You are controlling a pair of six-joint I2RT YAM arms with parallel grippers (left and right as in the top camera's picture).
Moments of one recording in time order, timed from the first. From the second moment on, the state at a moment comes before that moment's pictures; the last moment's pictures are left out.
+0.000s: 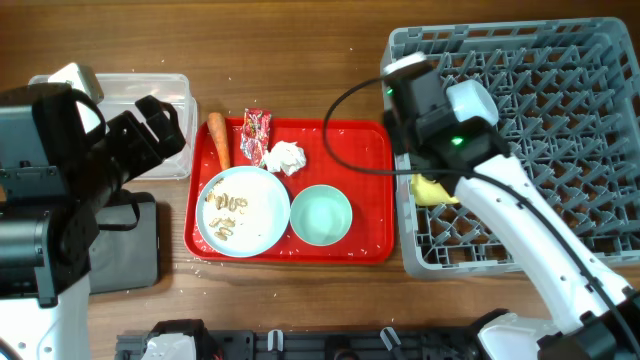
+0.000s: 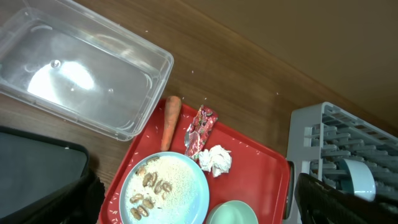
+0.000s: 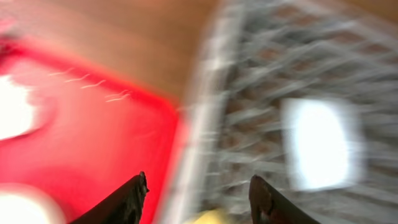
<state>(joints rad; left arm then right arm) 0.03 1.14 1.64 -1.25 0.05 -0.47 0.51 1.50 1.30 -0.79 0.26 0.04</state>
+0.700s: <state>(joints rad) 0.03 1.14 1.64 -1.25 0.05 -0.47 0.66 1.81 1.26 -1.04 0.07 0.37</state>
